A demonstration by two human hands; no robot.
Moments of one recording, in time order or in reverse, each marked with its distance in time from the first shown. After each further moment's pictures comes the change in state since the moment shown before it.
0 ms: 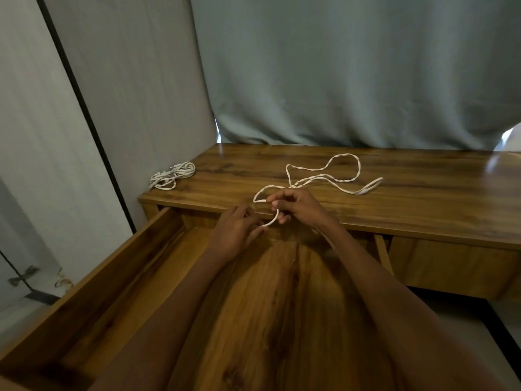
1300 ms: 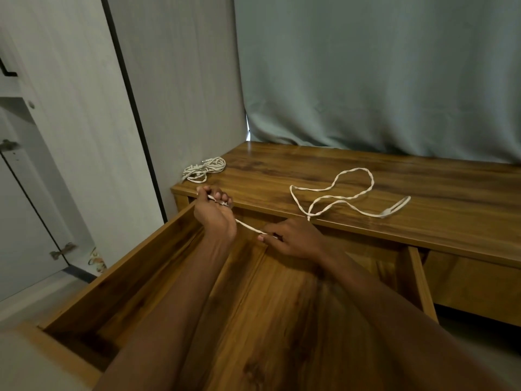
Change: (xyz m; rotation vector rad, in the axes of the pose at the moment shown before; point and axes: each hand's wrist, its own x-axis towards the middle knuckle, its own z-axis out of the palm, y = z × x) left_hand 0.012 -0.023 -0.063 -1.810 1.120 -1.010; right_hand -0.016 0.013 0.072 -1.043 -0.156 -0.624
